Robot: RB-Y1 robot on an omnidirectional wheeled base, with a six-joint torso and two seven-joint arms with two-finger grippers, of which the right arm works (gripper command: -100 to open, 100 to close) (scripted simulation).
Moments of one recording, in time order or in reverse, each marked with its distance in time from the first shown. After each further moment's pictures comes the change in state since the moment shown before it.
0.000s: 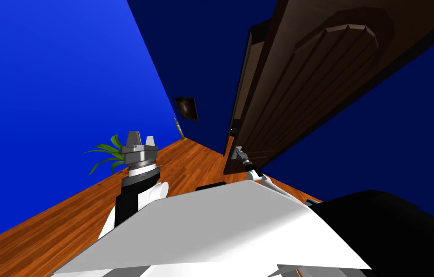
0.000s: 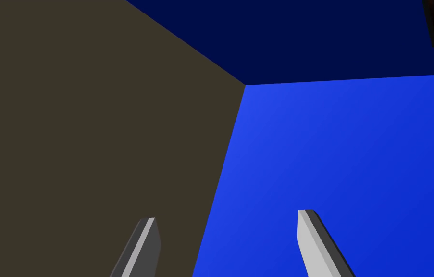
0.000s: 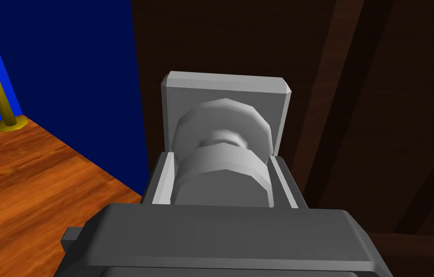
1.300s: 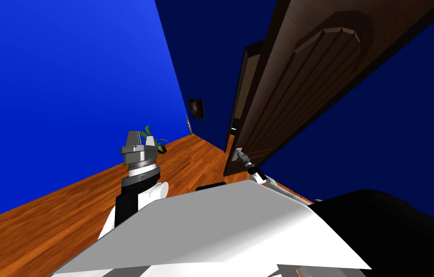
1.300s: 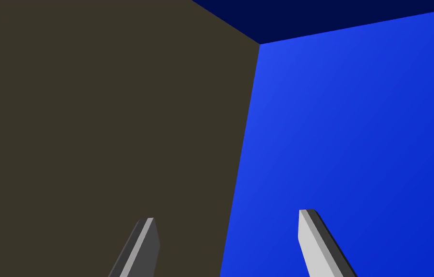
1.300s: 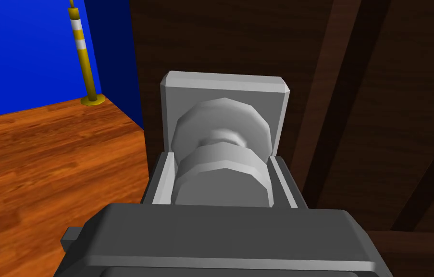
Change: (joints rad) arm 0.036 -0.099 0.086 -0.016 0.030 -0.079 -0.095
